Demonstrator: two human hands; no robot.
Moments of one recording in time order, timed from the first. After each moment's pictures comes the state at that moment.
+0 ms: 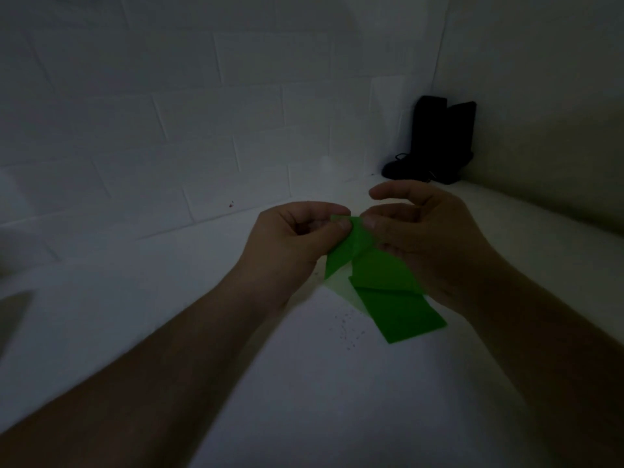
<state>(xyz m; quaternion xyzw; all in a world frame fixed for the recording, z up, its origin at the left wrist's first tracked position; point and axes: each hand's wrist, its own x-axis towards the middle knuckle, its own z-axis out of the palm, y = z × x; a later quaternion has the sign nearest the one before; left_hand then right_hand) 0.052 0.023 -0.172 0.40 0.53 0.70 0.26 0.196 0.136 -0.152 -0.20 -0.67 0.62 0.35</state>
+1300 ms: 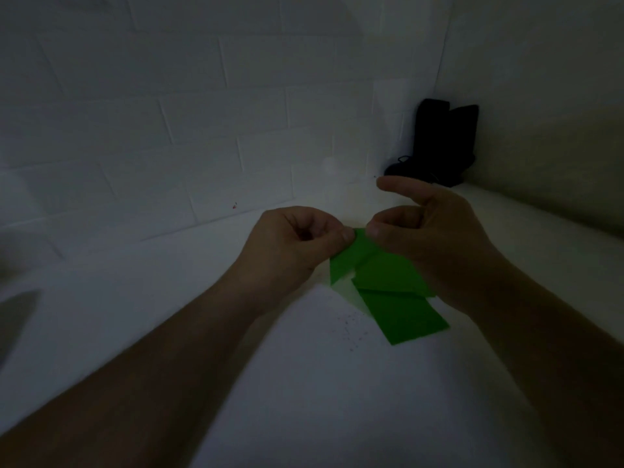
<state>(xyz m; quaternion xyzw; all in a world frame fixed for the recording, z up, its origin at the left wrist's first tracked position) 0.041 0.016 -0.170 0.47 0.60 0.62 0.20 0.198 0.139 -0.152 -0.20 -0.71 0.58 0.35</state>
